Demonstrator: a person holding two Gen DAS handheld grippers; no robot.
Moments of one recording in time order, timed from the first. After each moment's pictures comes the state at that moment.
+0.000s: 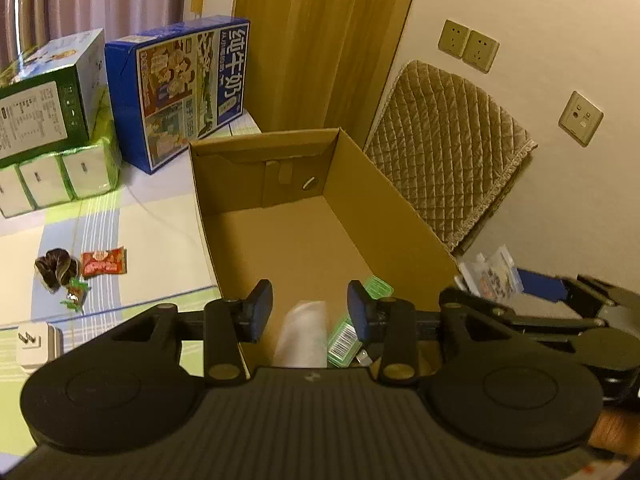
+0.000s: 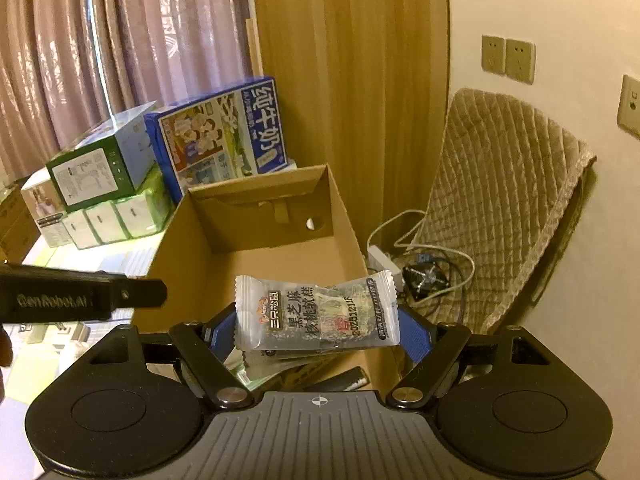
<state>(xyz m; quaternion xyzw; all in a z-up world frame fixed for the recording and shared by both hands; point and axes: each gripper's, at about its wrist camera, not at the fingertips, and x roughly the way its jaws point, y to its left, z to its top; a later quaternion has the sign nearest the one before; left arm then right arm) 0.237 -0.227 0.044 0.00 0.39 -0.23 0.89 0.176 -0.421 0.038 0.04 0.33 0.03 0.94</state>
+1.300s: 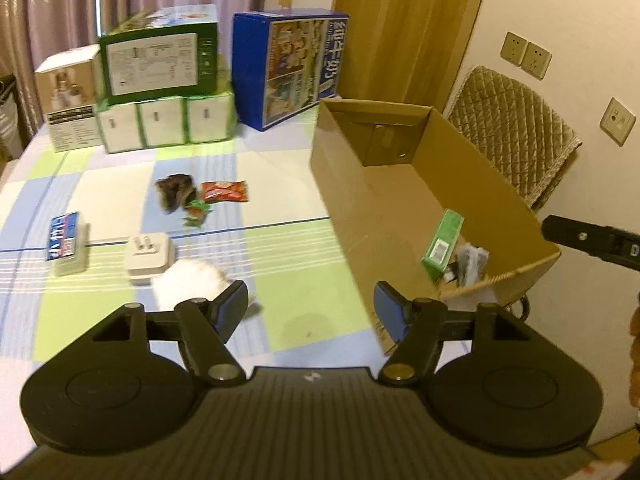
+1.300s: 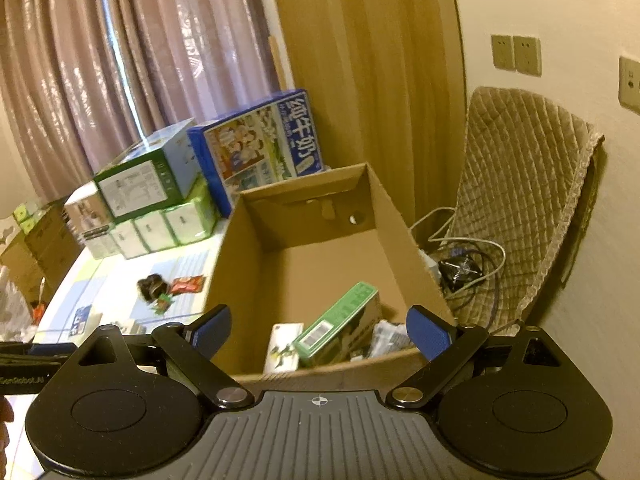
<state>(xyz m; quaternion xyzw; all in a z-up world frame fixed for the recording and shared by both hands) 0.153 -0.098 0.026 -0.01 0.39 -0.14 0.91 0.117 -0.390 0.052 0.08 0.31 0.07 0.95</state>
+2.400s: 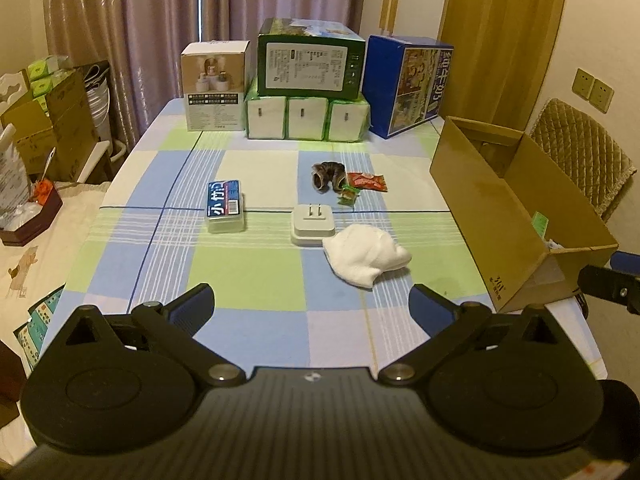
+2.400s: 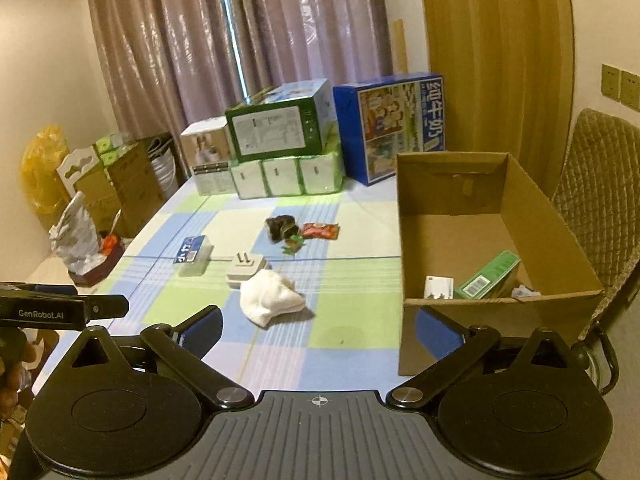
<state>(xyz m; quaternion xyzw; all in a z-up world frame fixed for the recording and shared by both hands) 0.071 0.042 0.039 -0.03 0.37 -0.03 0.93 0.054 -0.251 0.048 0.02 0.33 0.19 0.93</state>
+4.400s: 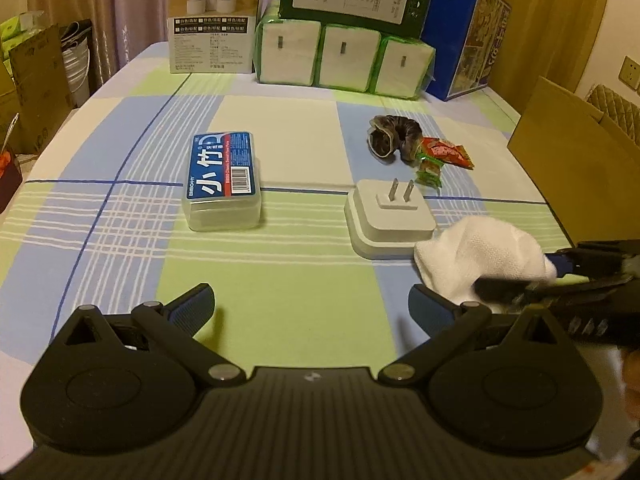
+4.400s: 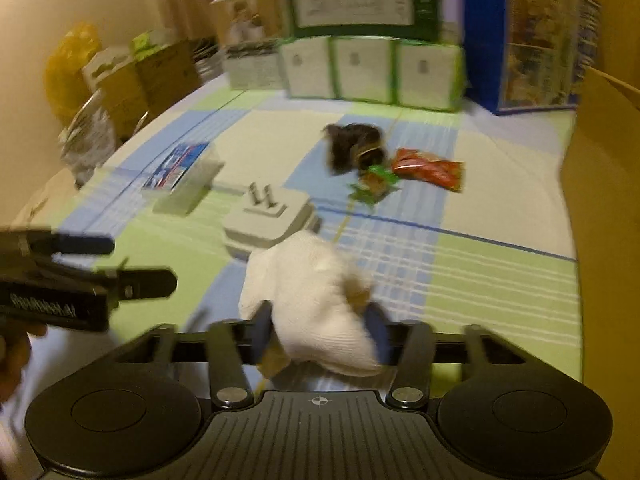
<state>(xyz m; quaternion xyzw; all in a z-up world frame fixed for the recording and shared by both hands) 0.228 0.095 -0.108 -0.05 0.40 -0.04 0.91 0.237 -0.134 -0.117 -0.05 0.40 0.28 0.87</state>
